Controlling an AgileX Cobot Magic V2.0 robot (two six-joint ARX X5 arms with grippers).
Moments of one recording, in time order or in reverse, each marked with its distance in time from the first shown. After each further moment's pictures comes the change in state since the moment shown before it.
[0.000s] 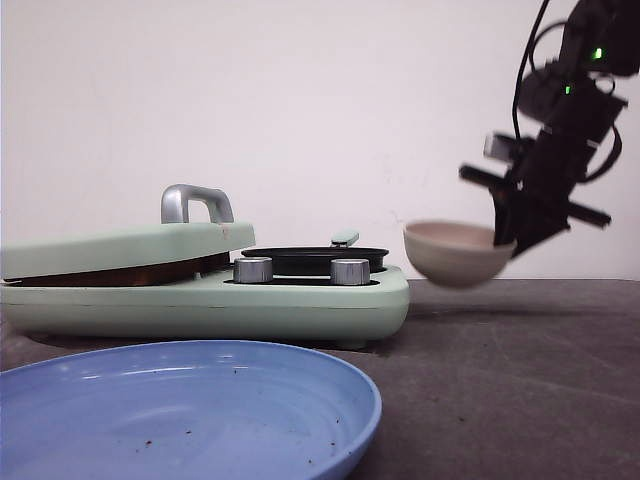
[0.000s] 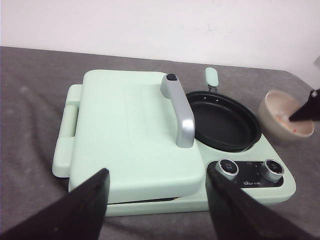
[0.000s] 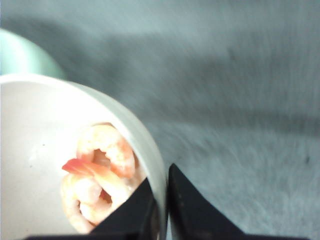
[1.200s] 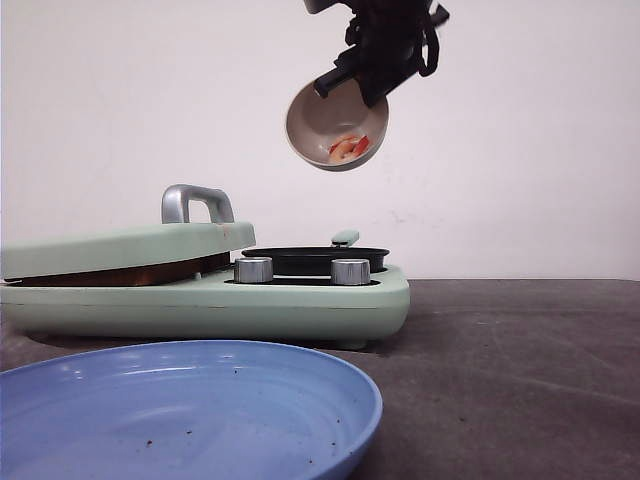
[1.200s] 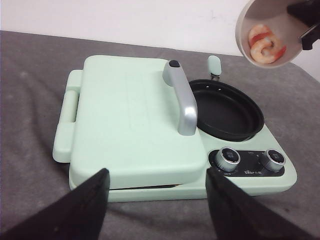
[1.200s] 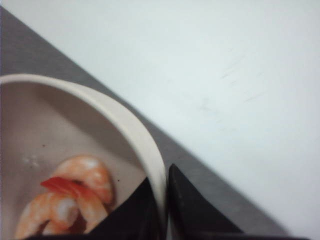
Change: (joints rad) left arm 0.000 0.000 0.000 -0.045 0.000 -0.002; right arm 0.487 -0.146 0.000 0.570 0.811 -0.635
